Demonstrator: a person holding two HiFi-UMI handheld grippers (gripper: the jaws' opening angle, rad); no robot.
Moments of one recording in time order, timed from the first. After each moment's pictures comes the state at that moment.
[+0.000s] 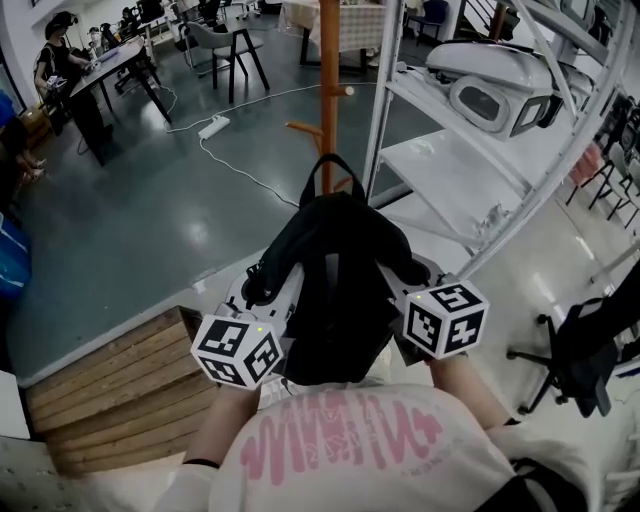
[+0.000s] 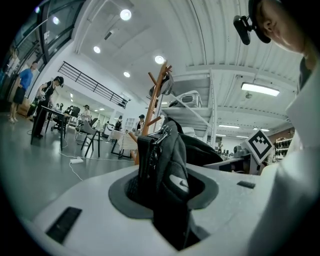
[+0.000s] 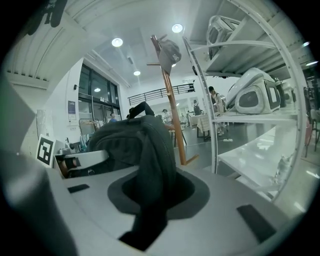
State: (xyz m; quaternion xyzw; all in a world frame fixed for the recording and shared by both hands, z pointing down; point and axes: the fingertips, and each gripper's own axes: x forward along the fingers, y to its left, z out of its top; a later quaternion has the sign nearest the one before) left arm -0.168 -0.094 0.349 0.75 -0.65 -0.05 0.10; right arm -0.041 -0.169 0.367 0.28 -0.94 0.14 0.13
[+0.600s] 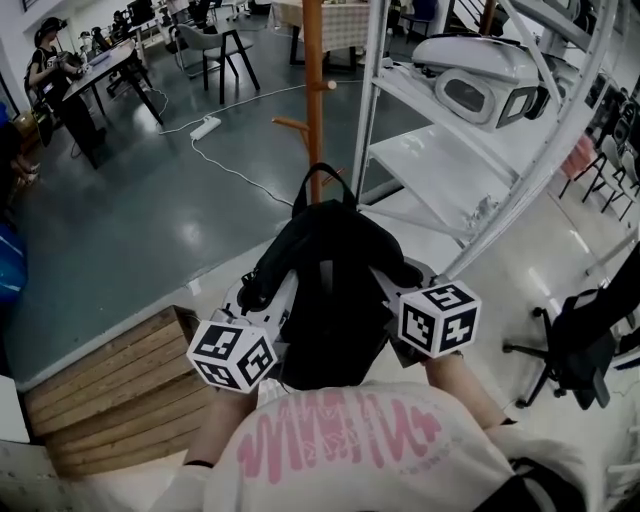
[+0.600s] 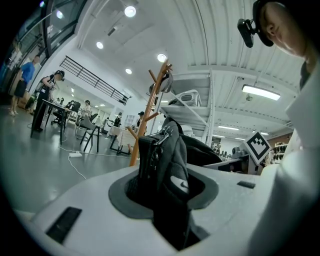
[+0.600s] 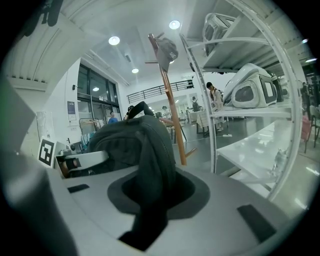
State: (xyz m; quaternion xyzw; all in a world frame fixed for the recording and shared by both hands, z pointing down) left arm -0.149 -0.081 0.365 0.76 -0.64 -0.06 0.13; right arm -0.019 -0.157 0.382 0.28 -0.94 0.16 0.14
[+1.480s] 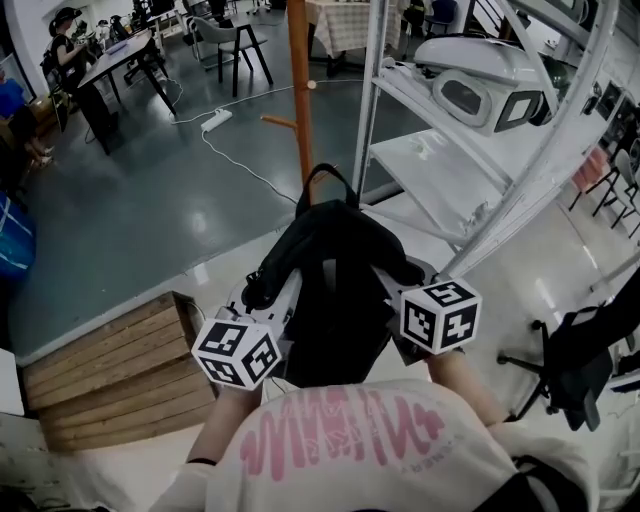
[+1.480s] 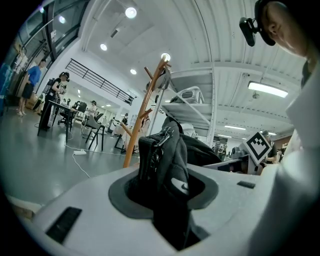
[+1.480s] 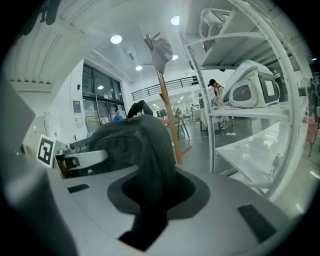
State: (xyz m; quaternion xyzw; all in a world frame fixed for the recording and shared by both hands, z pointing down) left arm -0.094 -0.094 0.363 0.73 -0.67 -0.06 0.14; right arm 0.029 -0.179 0.381 0.24 -0.94 0.16 0.16
